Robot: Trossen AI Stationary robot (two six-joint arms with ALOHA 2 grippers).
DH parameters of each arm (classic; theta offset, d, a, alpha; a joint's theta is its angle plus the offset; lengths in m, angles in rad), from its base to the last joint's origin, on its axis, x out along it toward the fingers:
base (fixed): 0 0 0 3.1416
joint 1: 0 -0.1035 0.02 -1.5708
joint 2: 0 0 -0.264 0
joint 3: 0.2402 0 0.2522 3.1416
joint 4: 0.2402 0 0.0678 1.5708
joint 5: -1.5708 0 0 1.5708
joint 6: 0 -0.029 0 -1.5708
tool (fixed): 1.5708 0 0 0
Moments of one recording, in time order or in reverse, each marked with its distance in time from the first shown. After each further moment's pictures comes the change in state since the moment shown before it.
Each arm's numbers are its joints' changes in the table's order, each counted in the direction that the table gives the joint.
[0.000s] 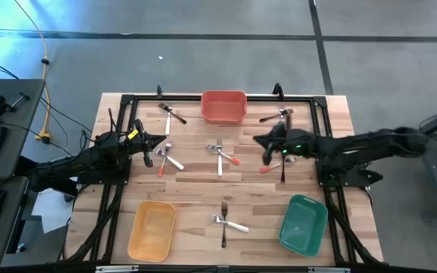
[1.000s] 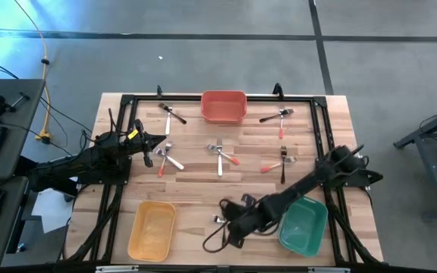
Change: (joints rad) left arm 0.000 0.000 0.000 0.000 0.000 0.000; right arm -0.643 -0.885 1.094 0.965 0.060 -0.628
